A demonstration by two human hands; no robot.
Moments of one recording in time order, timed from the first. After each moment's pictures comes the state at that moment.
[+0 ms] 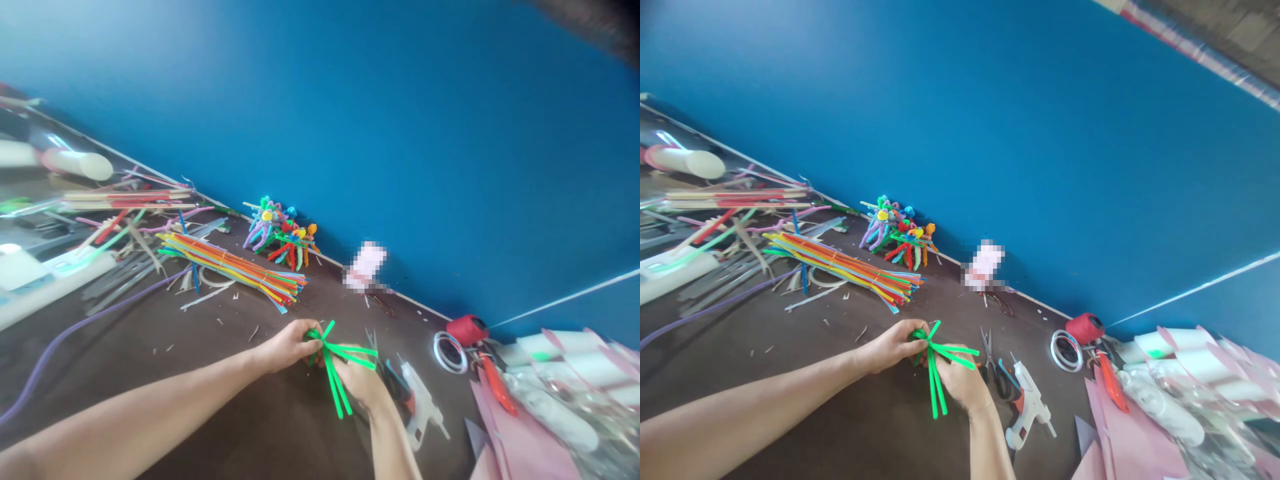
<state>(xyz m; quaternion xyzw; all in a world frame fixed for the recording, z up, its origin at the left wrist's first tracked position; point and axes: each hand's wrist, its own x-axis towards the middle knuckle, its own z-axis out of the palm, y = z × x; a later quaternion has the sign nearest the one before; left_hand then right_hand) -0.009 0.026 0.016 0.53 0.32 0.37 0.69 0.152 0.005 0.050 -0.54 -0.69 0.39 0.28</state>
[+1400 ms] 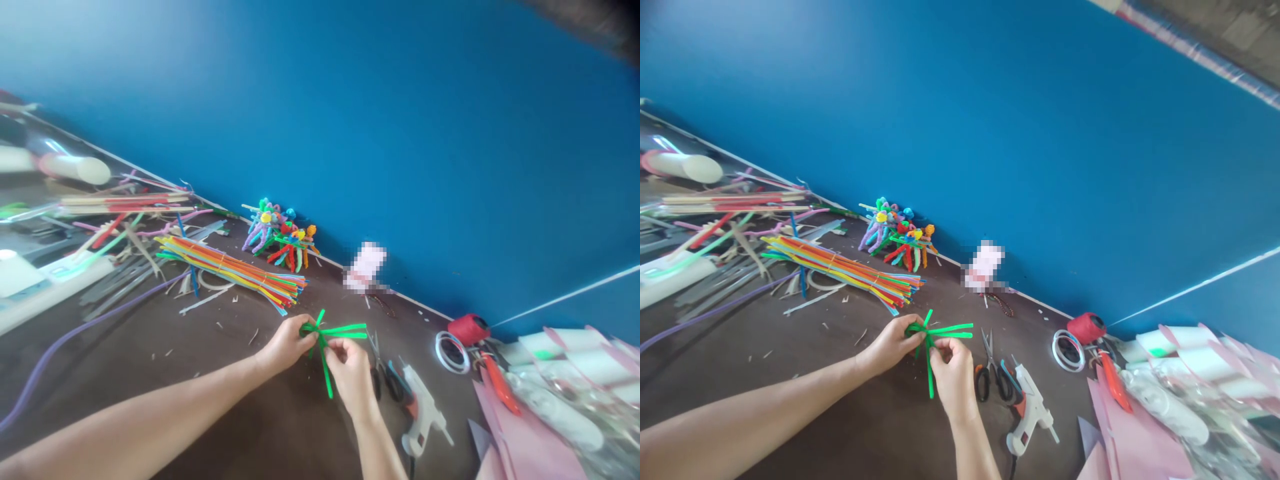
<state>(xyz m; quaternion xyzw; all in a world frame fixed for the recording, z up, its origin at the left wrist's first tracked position) -0.006 0.031 0.002 0.59 0.47 0.42 0.51 0.135 0.002 0.030 -0.62 -0.63 0.32 0.34</state>
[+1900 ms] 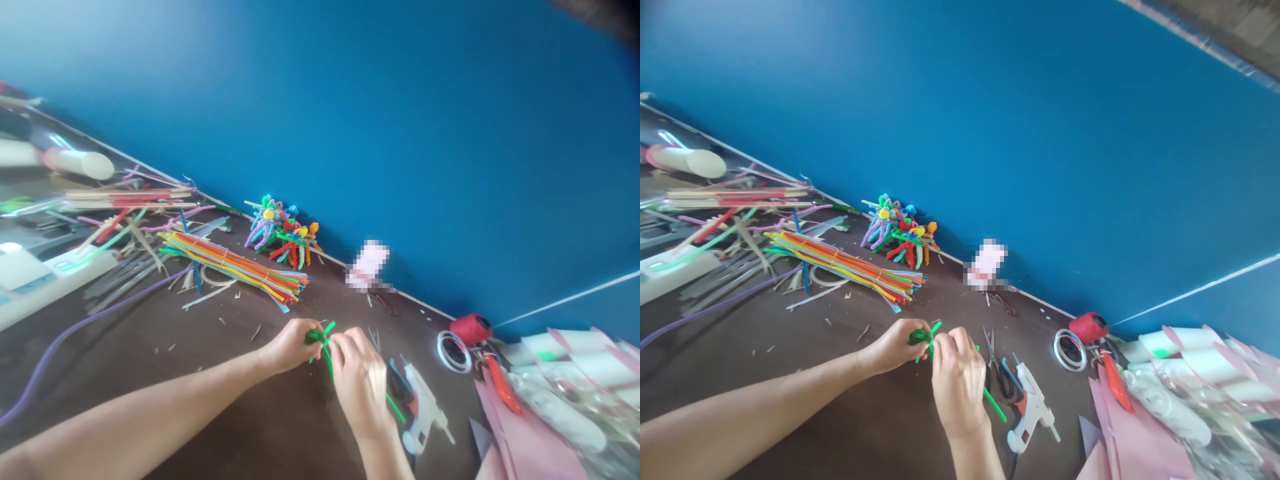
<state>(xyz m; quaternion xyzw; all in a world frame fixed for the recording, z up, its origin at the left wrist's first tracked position) -0.006 0.029 0.004 0.65 0.44 0.37 0.49 0.134 -0.013 0.059 -0.56 -0.80 -0.06 0.19</state>
